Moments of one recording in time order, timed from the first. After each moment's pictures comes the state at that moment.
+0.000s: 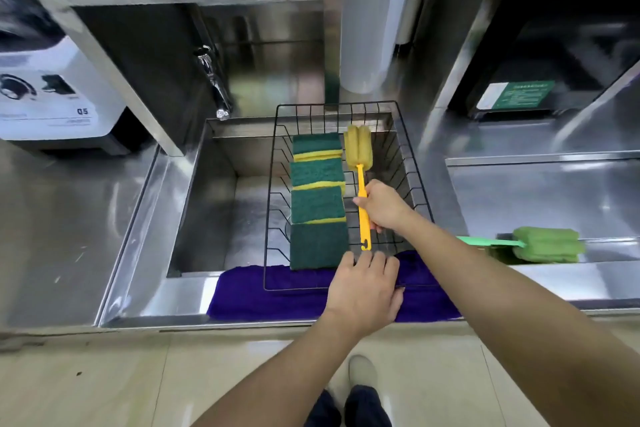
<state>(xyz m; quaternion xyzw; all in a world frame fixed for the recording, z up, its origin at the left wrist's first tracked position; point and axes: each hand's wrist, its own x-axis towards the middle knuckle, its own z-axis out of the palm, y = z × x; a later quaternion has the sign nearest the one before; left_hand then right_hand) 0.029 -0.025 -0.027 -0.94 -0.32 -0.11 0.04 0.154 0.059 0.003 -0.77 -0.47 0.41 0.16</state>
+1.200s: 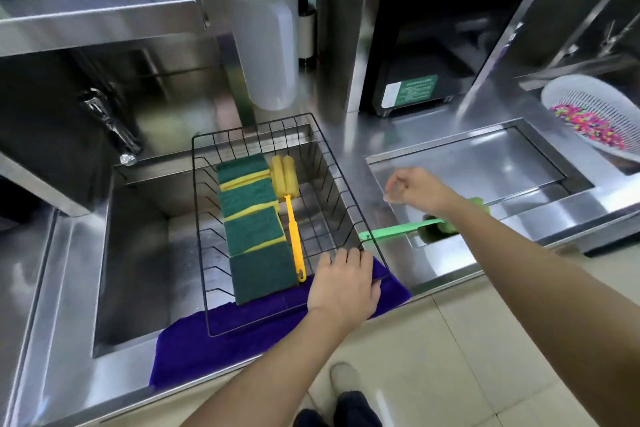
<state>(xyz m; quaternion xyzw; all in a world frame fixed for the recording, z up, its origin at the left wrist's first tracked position) 0.071 -0.027 0.000 -0.97 -0.25 0.02 -0.04 0.284 -0.020 0.042 -0.82 -0.43 0.30 0.21</state>
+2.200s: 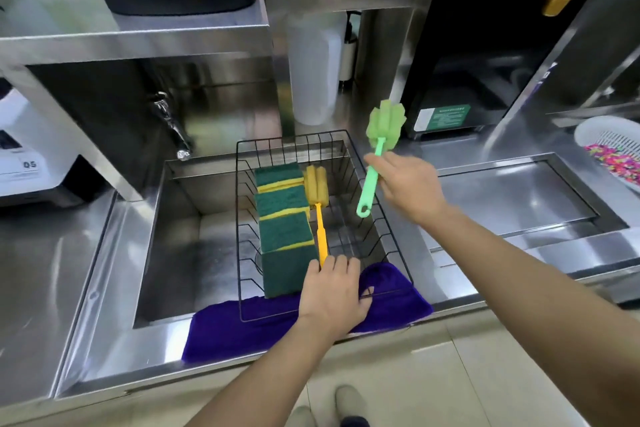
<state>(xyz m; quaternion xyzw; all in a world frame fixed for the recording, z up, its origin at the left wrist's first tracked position) 0.029 -0.011 0.008 -0.94 -0.34 0.04 -0.04 0.217 0.020 0.080 -0.69 -0.68 -0.22 0.14</state>
